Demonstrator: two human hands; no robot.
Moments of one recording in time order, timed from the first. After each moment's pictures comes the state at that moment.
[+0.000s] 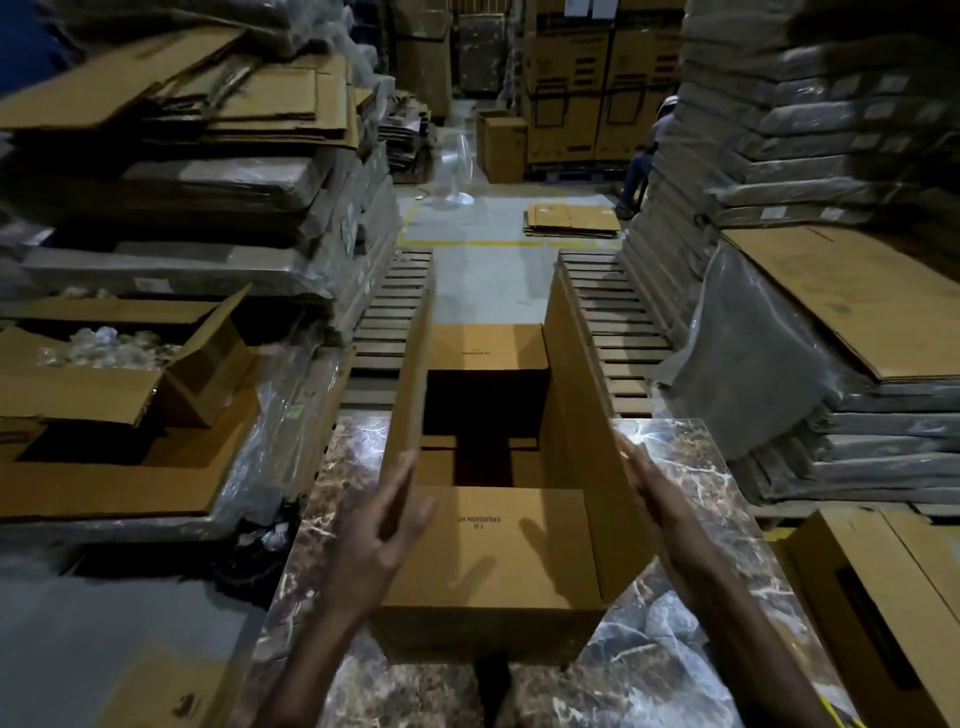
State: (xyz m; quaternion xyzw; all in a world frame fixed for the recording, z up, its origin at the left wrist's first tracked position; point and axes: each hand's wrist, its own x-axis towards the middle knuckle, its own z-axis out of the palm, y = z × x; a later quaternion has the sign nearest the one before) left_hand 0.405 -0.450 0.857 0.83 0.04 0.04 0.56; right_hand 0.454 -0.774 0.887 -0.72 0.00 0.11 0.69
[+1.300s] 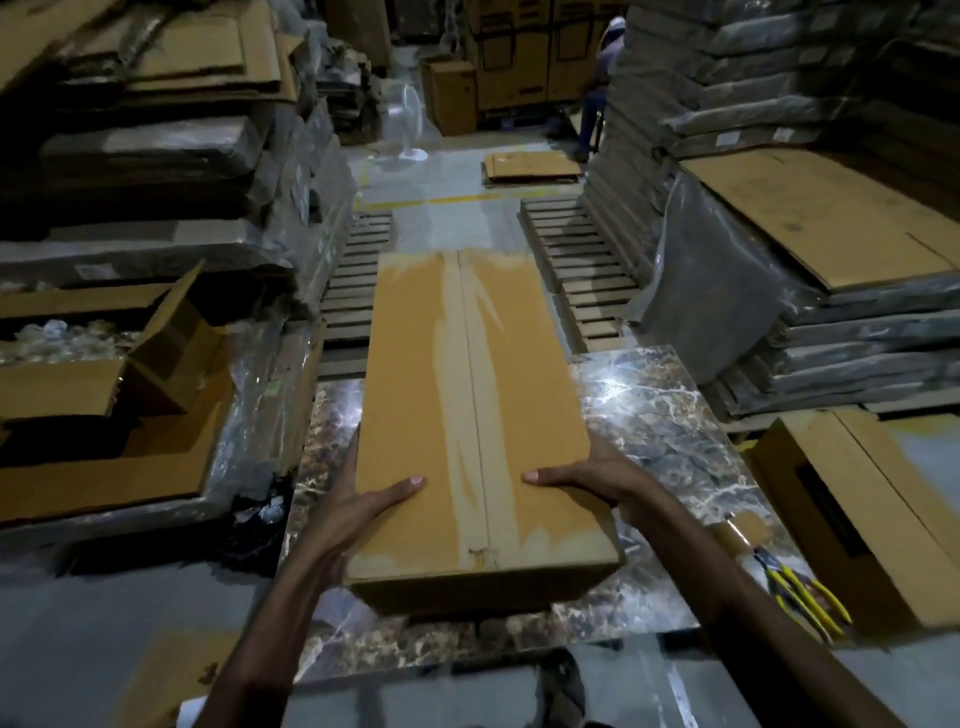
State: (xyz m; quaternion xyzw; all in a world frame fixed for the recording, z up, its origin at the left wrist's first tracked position) left_hand 0.395 -0.423 0.847 0.75 0.15 -0.12 0.63; right_hand 0.442 -0.748 0.845 -0.74 0.07 0.24 0.62
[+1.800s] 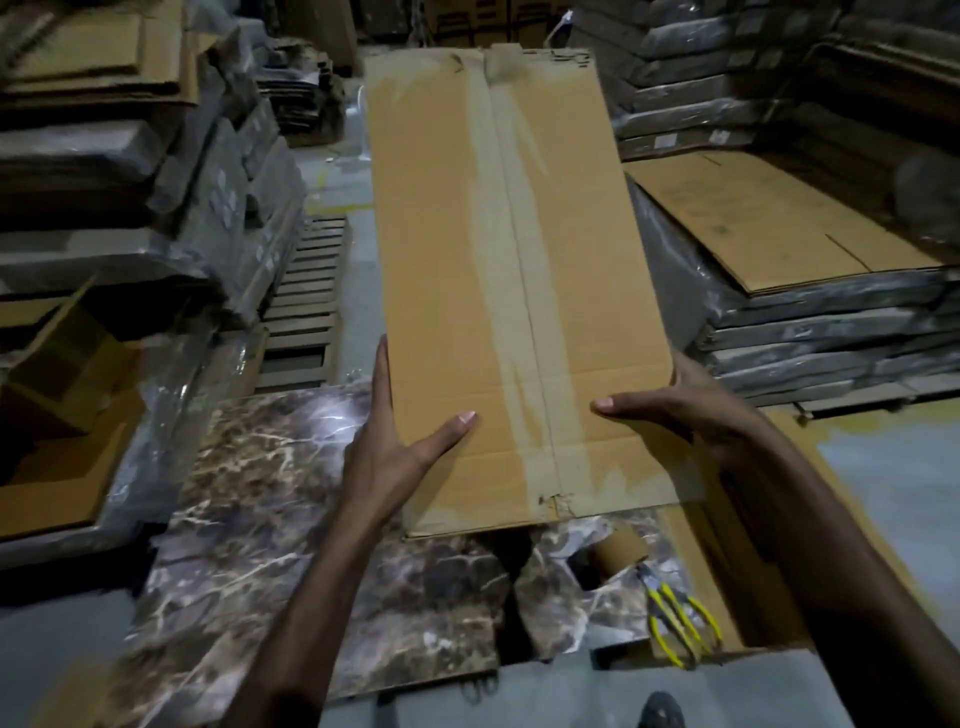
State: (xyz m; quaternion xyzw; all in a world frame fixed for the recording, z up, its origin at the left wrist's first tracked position) left_hand 0.438 -0.690 0.917 0.83 0.02 0.04 0.55; right_hand 0.475 -1.016 0.943 -0.79 0.04 0.10 0.61
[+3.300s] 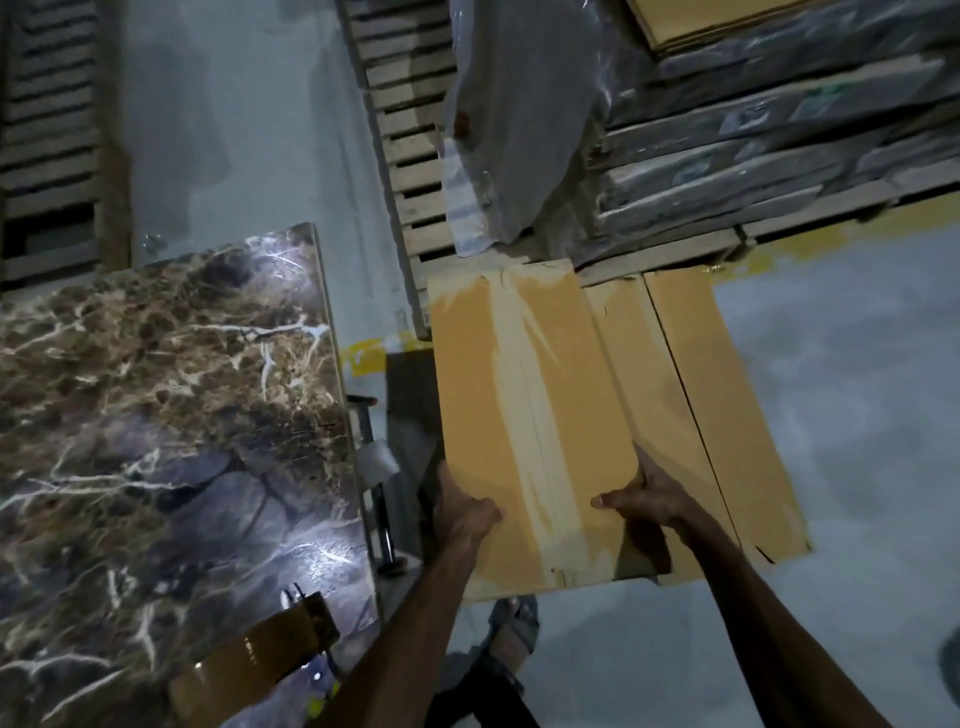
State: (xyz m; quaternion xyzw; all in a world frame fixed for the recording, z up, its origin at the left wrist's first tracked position) left_hand 0.557 -1.218 0.446 0.77 0.34 -0.30 0.44; right_hand 0.534 -1.495 0.440 -0.74 0.30 0.37 0.48
